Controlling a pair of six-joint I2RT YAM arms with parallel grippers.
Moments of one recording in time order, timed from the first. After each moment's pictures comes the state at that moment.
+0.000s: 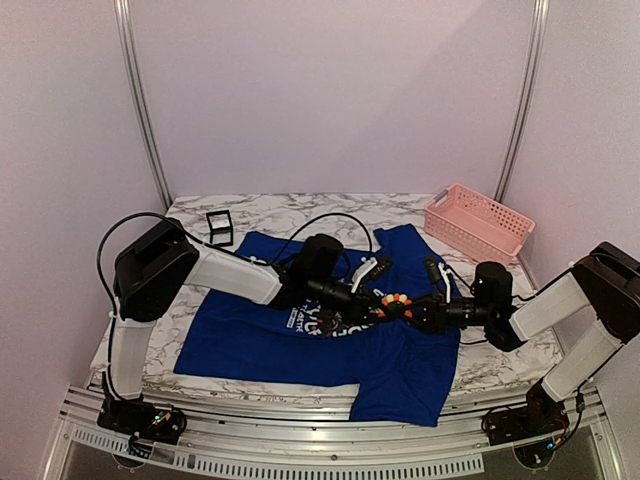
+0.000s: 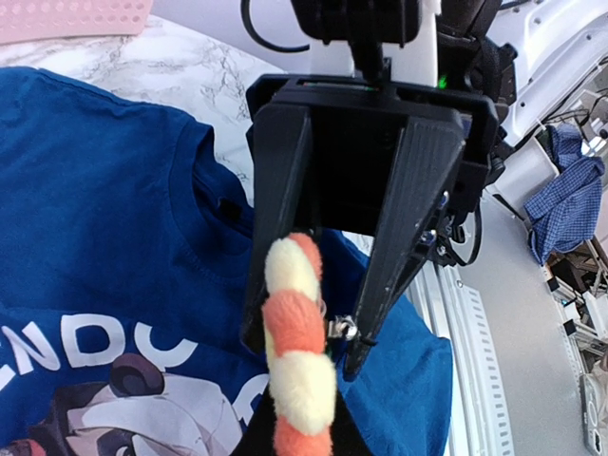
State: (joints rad) left arm -0.93 2.17 1.33 0.35 0.77 -0.21; right arm 0.49 1.57 0.32 0.96 -0.82 0.42
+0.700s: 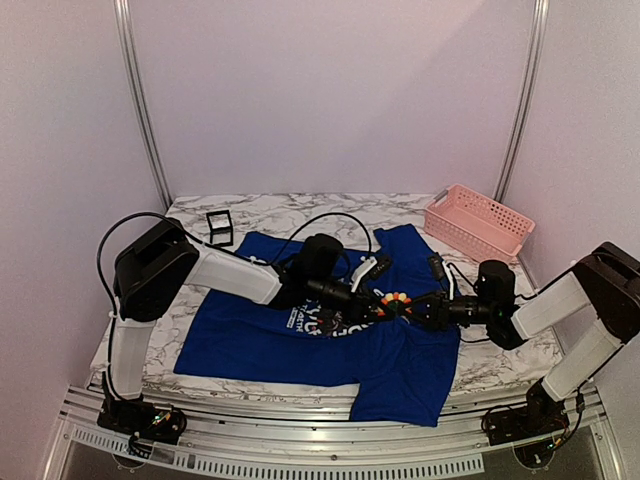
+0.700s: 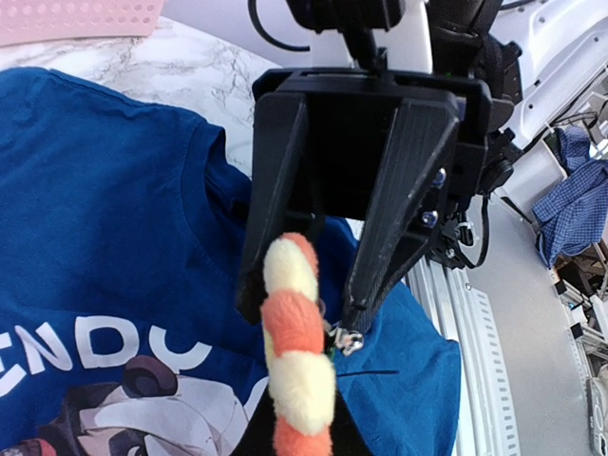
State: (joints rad) left arm -0.93 2.17 1.33 0.35 0.75 -0.20; right arm 0.45 1.56 0.32 0.95 -0.83 0.46
